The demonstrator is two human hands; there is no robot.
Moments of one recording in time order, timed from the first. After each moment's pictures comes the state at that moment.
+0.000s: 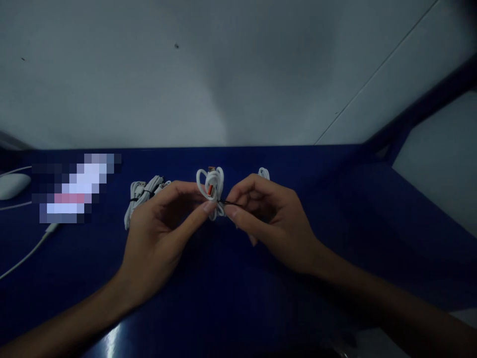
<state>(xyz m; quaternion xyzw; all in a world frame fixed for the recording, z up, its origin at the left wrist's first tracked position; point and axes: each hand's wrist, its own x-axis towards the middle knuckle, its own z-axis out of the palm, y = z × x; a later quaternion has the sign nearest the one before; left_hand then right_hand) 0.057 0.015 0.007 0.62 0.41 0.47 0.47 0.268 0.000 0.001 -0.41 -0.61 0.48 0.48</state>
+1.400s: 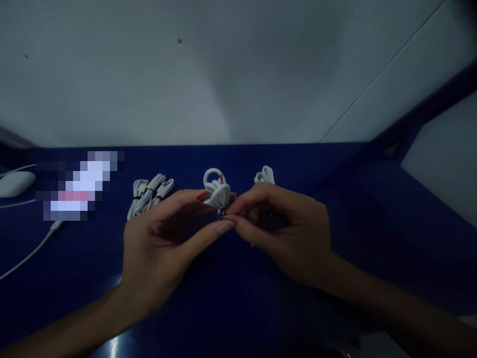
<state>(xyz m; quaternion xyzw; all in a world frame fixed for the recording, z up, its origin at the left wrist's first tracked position) 0.063 -0.002 0.010 0.58 0.40 0.51 0.49 0.266 -0.009 0.003 -0.42 -0.69 0.30 0.50</state>
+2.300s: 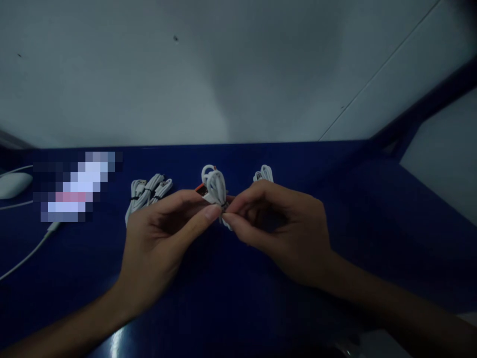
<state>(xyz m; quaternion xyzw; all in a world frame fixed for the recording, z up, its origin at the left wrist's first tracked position) 0.059 0.008 0.013 0.57 0.42 0.47 0.53 0.260 -0.008 0.006 -0.40 -0.68 0.31 0.53</state>
